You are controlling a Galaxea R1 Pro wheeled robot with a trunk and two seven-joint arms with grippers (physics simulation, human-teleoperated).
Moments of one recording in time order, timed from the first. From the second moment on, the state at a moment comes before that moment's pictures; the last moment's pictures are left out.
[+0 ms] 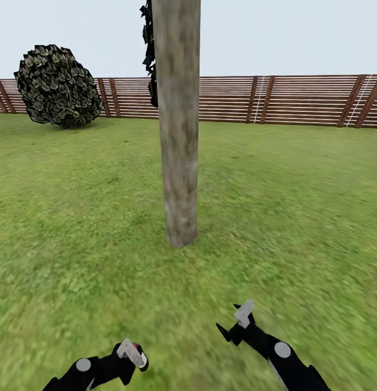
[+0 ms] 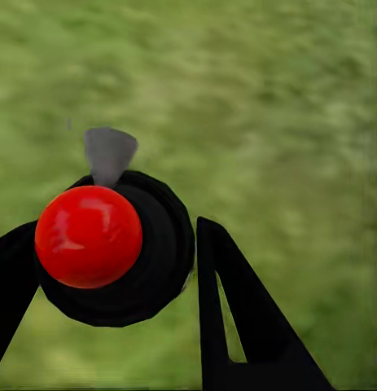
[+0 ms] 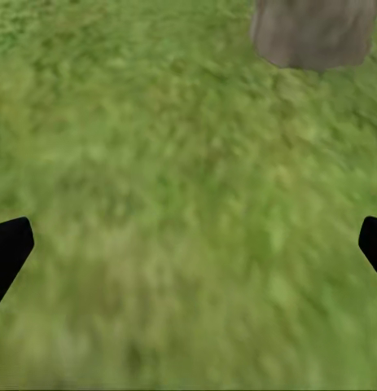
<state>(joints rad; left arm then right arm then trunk) -0.47 0.09 0.02 -0.33 -0.40 -0.21 -0.63 -0.43 -0.06 0.07 -0.59 0.28 -0.32 0.46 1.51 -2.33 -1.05</state>
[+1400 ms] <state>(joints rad) -0.55 -0.09 0.02 -0.33 -0.76 -0.06 -0.77 -0.51 0.02 0.25 -0.60 0.47 -0.21 0.87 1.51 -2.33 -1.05</state>
